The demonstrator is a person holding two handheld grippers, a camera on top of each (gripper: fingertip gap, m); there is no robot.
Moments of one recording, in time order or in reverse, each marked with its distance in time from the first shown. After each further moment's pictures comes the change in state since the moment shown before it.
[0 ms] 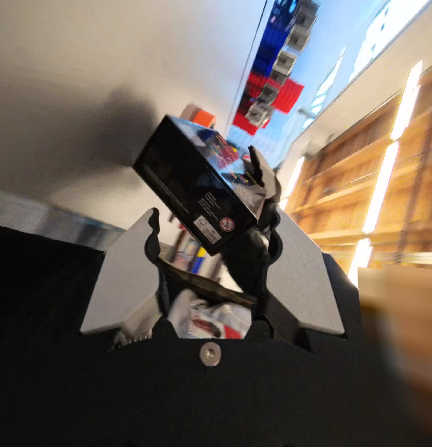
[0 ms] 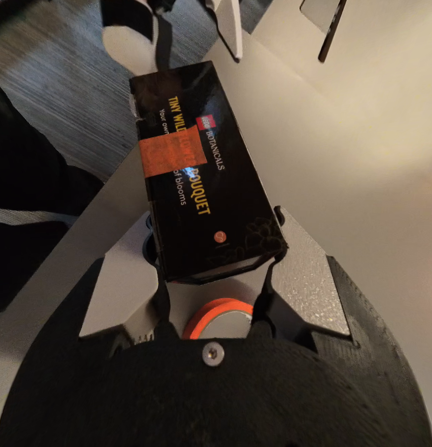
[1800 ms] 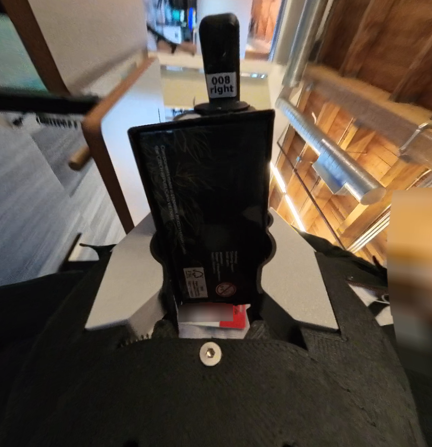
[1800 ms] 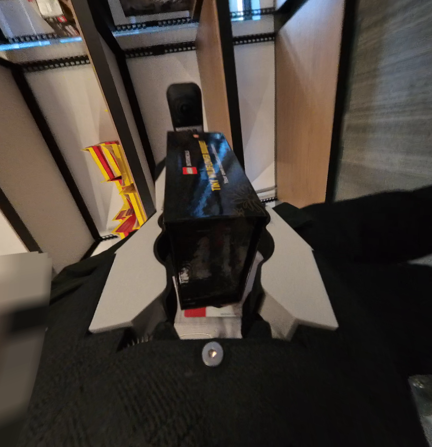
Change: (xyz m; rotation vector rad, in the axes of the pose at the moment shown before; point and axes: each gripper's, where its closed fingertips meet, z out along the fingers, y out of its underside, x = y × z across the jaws) left arm 0.025 0.008 -0.444 0.521 0.384 0.336; right arm -0.059 -0.430 0.276 -0.395 -1.291 1.249
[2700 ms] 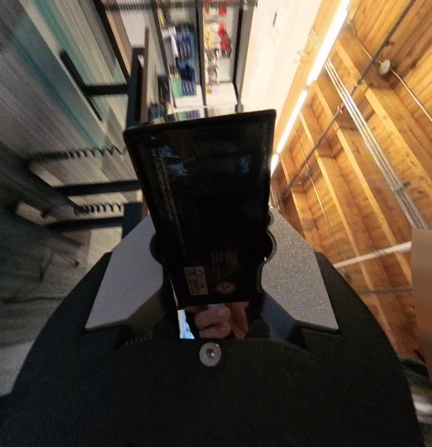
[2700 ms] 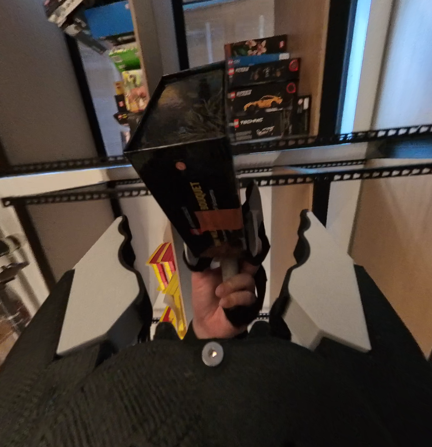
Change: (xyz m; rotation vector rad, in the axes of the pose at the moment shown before) left arm 0.105 -0.527 -0.501 1.227 0.007 0.211; right arm -0.199 -0.546 0.395 0.100 -0.265 -0.016
